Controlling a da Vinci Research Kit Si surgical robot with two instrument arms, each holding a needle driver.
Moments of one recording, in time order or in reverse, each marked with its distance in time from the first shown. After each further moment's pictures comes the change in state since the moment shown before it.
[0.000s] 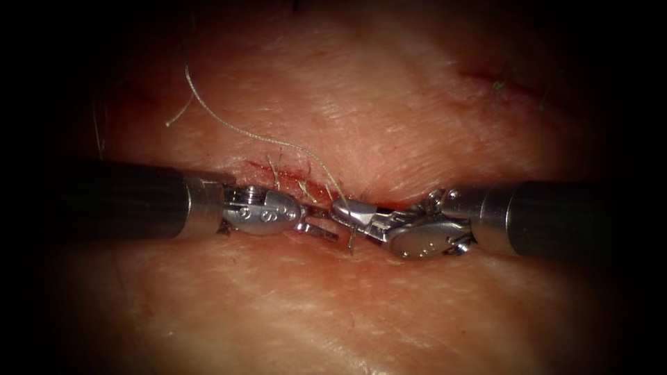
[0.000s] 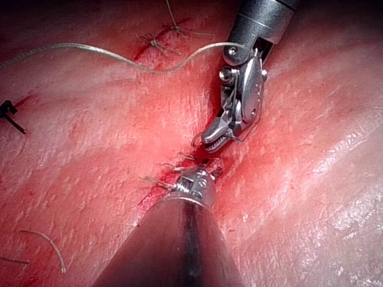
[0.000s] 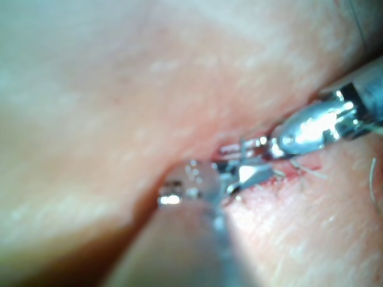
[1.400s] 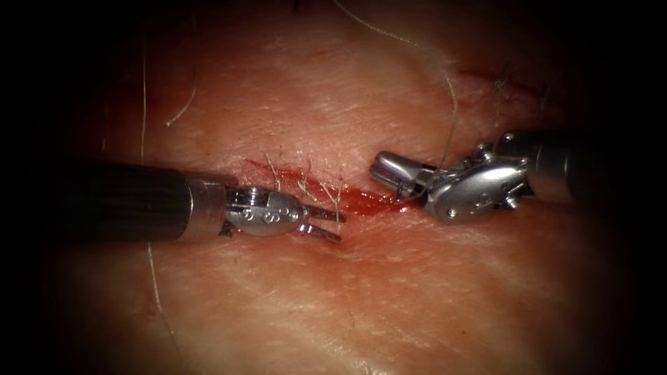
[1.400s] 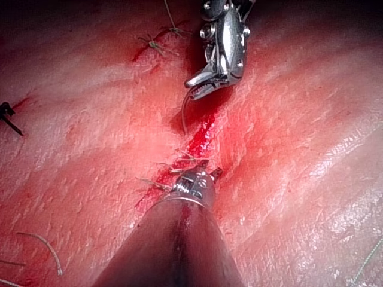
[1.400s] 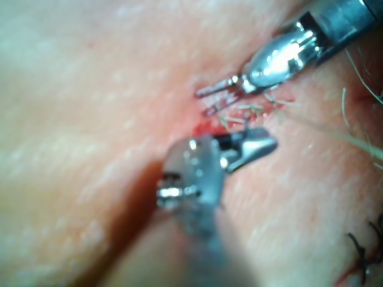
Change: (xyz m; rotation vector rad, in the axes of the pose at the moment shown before) right arm -0.002 0.008 -0.002 -0.083 0.010 0.257; left arm 0.001 0.000 0.000 0.004 -0.001 -0.005
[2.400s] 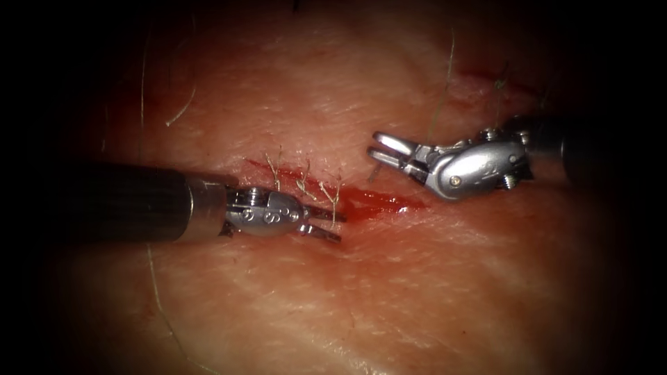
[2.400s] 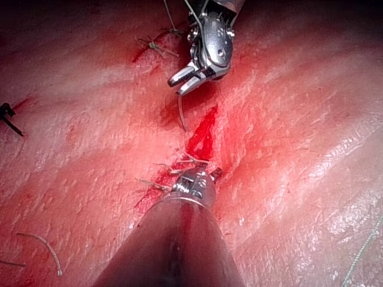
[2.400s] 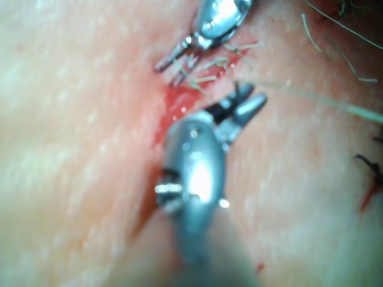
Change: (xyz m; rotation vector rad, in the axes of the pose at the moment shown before) right arm -0.001 0.002 0.001 0.038 -0.003 0.334; left arm 0.000 0.000 0.000 -0.001 -0.001 -0.001
